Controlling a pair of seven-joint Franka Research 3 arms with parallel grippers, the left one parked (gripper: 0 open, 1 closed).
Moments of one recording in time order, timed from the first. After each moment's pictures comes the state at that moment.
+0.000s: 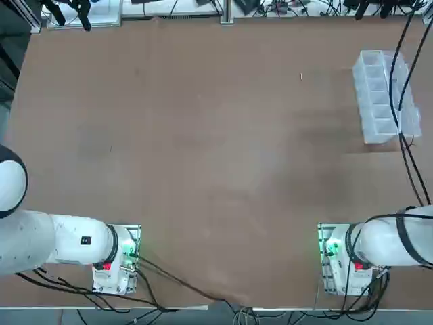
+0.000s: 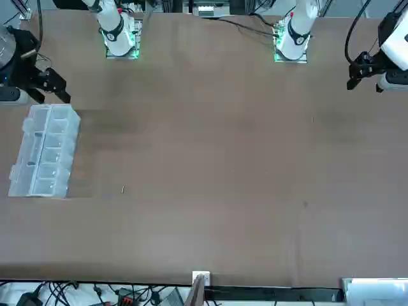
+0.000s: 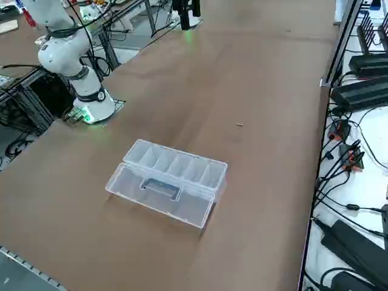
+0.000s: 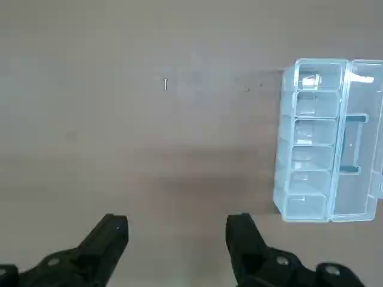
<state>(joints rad) 0.15 -0.02 -0.07 -1.59 0.01 1.55 0.08</state>
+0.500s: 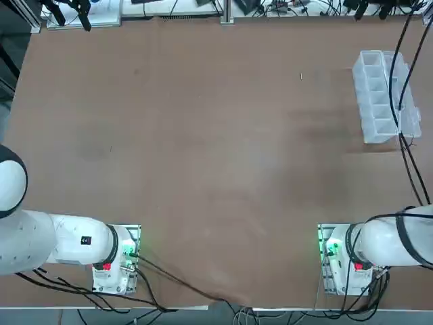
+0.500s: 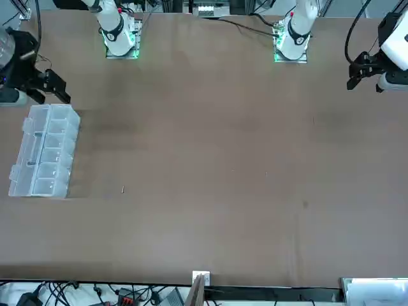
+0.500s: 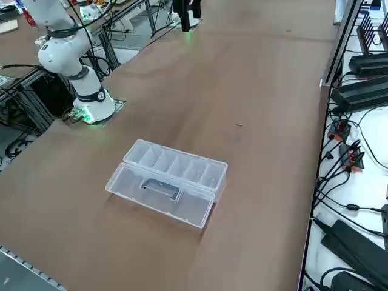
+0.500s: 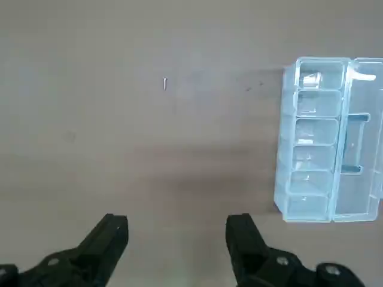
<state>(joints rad) 0.15 0.01 -0.07 -1.59 0.01 1.57 0.08</state>
